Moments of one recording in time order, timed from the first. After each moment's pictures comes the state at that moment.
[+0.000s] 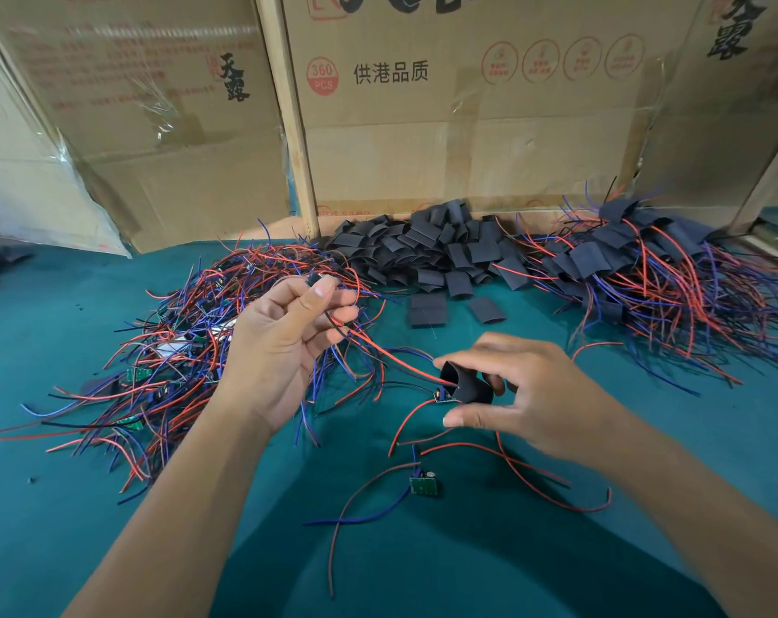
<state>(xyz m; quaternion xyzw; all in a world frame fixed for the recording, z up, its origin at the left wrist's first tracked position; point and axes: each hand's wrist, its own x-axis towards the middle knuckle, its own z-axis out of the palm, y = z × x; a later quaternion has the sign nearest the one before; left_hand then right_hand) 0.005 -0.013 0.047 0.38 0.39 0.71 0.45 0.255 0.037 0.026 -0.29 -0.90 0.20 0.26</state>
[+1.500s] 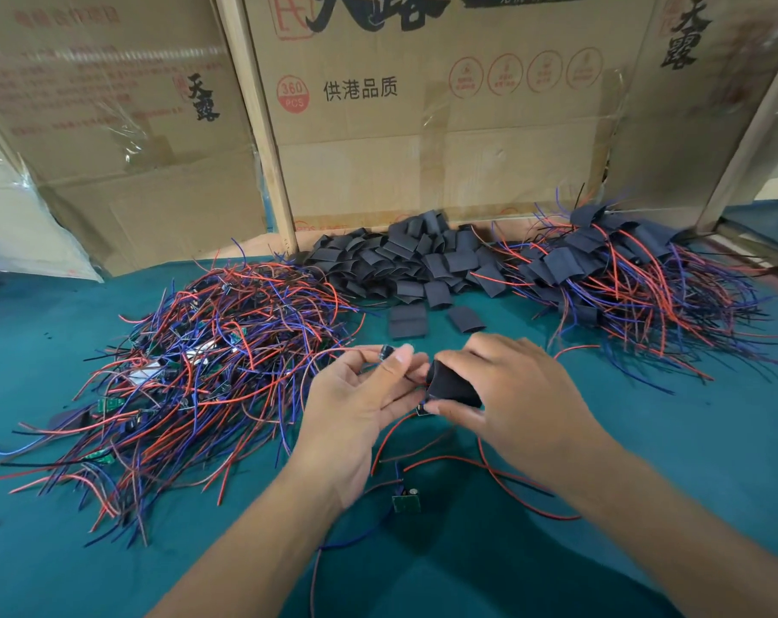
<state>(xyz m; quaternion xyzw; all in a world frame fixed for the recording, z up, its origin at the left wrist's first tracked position) 0.083 -0.016 0.016 0.31 0.41 0.67 0.54 0.246 0.026 0.025 -0.41 -0.89 -0.06 0.20</state>
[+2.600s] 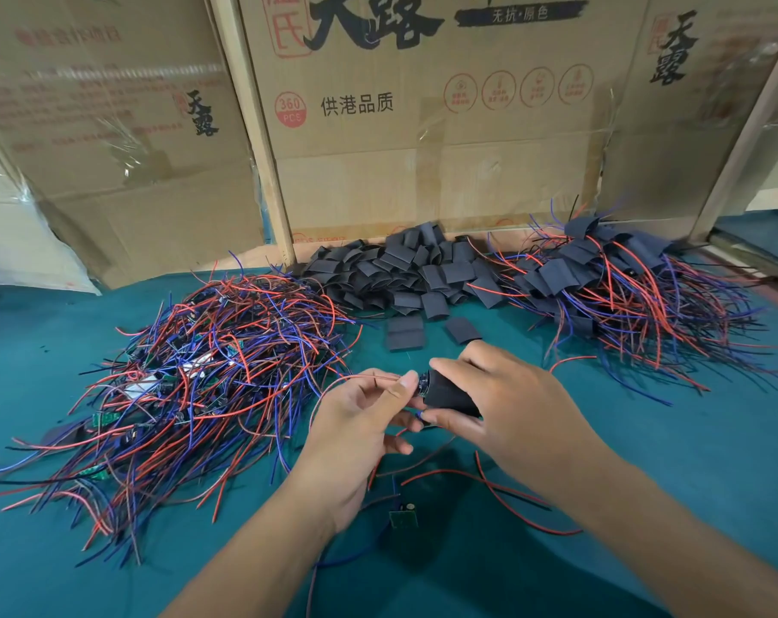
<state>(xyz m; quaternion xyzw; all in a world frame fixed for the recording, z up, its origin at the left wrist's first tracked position) 0.080 -0.020 0.012 0.40 0.48 0.58 0.52 0.247 0.022 0.029 -0.40 -0.88 -0.04 0.24</state>
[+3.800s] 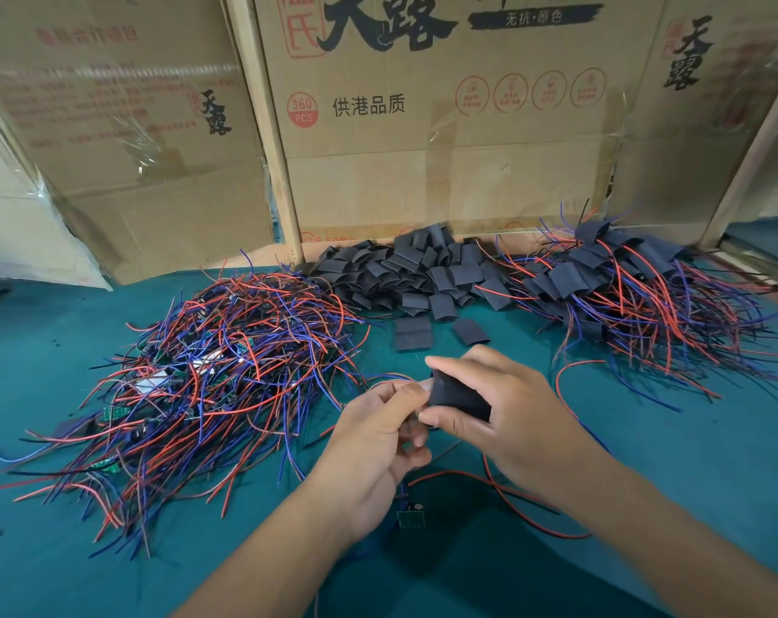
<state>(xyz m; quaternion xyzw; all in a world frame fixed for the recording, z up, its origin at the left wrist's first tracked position) 0.087 -0.018 0.005 0.34 0.45 0.57 0.60 0.241 0.019 0.033 -0.34 -0.86 0.17 0.34</state>
